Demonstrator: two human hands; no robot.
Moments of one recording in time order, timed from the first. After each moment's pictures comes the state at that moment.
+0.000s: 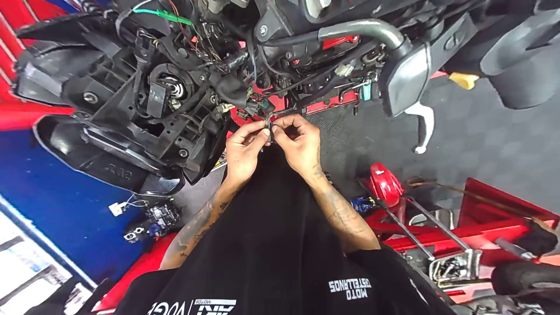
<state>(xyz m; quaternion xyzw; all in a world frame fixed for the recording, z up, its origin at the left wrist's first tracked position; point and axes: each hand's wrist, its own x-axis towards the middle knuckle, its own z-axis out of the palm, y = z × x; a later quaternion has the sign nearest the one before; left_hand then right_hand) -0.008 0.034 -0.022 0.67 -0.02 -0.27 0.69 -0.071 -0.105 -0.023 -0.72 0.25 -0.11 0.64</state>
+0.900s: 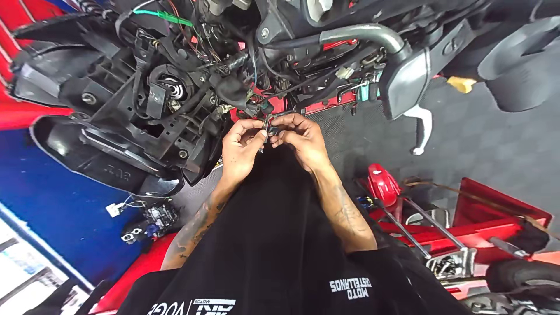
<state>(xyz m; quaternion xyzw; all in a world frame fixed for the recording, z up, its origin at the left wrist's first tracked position) 0.002 0.040 -0.012 0.70 -0.05 -0.28 0.65 -0.076 -0.127 -0.026 -0.52 0.21 0.02 0.83</state>
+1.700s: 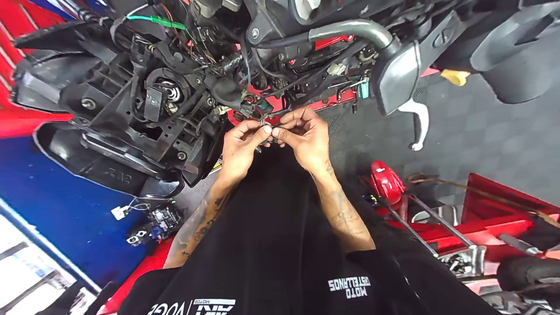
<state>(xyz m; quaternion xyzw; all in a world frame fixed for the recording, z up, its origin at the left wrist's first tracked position) 0.008 0.032 -0.009 0.63 -0.02 -0.36 0.68 -0.078 -0.125 -0.010 -0.64 0.25 -0.07 0.73</state>
